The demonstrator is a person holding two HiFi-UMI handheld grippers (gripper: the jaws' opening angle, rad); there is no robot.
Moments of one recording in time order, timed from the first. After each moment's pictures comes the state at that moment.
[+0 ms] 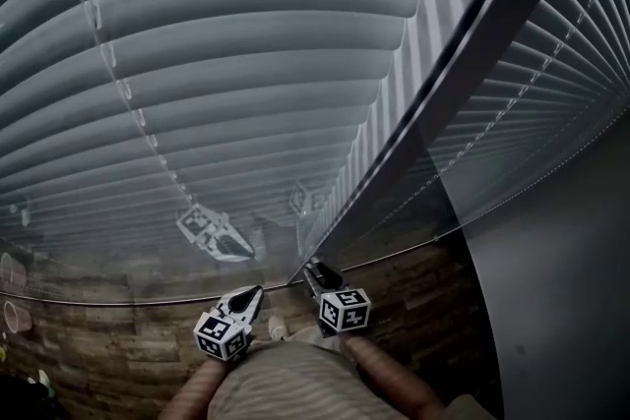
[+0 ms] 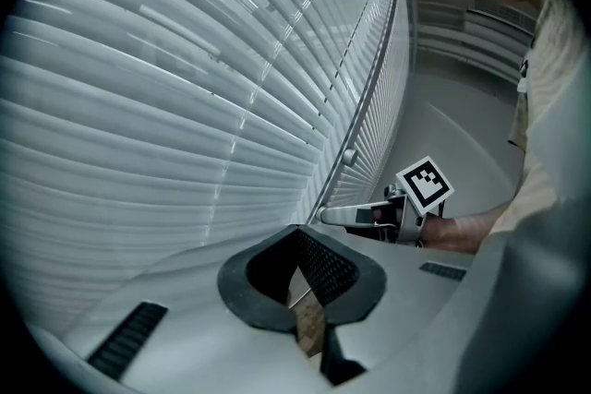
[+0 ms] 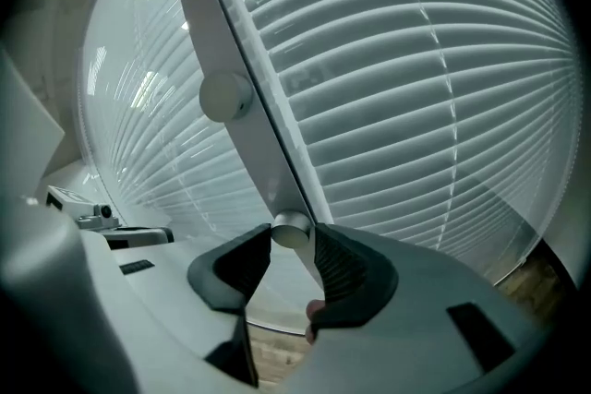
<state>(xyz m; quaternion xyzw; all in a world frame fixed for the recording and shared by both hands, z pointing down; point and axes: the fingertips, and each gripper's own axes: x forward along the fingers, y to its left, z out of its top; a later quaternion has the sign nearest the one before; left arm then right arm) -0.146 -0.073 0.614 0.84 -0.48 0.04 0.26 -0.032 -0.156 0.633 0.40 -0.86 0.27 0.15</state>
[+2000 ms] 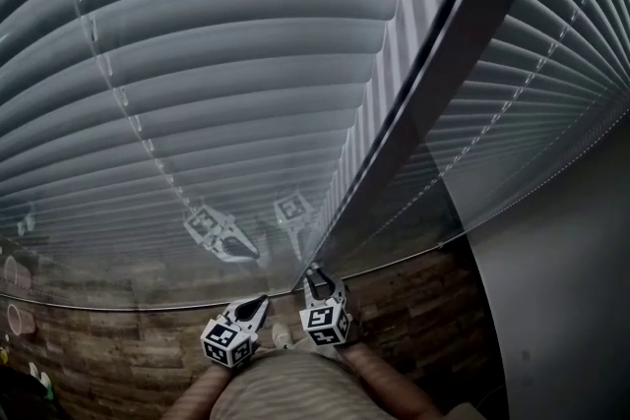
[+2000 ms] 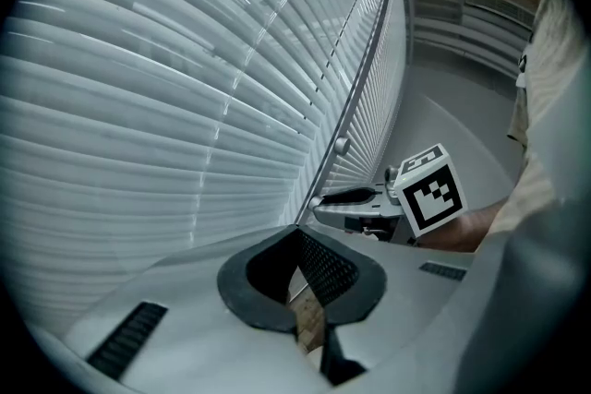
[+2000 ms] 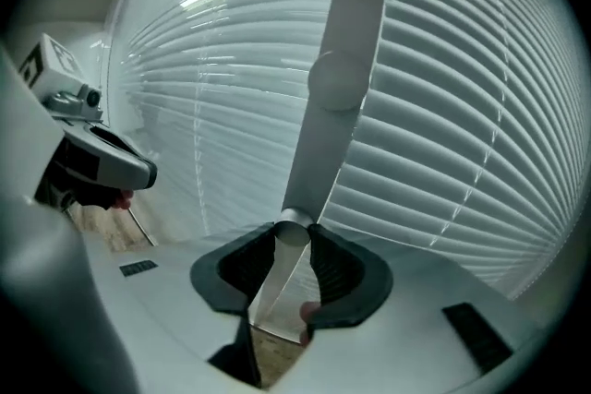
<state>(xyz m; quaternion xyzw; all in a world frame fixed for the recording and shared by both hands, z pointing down) -0.133 -0.063 0.632 0.84 -0.47 0.06 0.26 -0.039 -0.146 0.638 0.42 -0.85 0.02 0.33</state>
